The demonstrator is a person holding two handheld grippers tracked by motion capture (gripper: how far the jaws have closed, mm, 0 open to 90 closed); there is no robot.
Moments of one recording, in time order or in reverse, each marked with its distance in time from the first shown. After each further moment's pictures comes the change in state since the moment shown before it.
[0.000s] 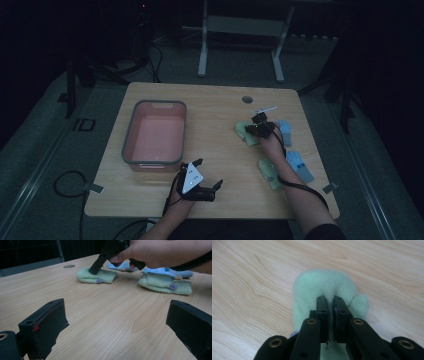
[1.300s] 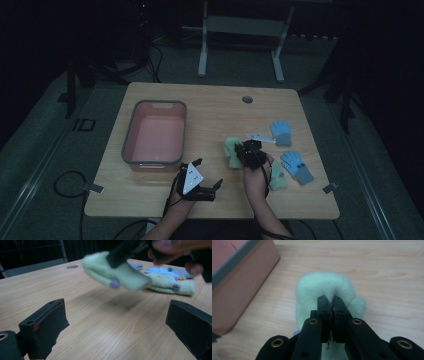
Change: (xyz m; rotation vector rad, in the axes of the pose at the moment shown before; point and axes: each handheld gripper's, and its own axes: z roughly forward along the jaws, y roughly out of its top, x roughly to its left) left arm -0.002 0.000 0.000 -0.006 0.026 0.000; right arm 0.130 -0.052 -0.083 -0.200 -0.081 0.265
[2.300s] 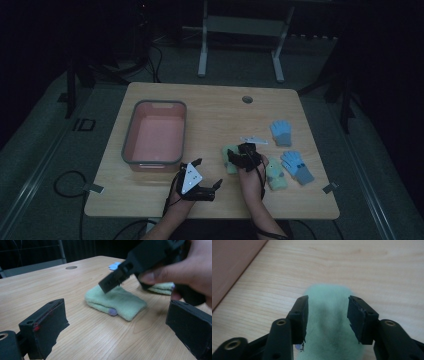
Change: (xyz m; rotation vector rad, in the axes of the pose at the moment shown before) left arm 0.002 0.000 -0.001 -0.004 -0.014 -0.009; right arm -0.003 -0.015 0.029 0.059 -0.022 -0.036
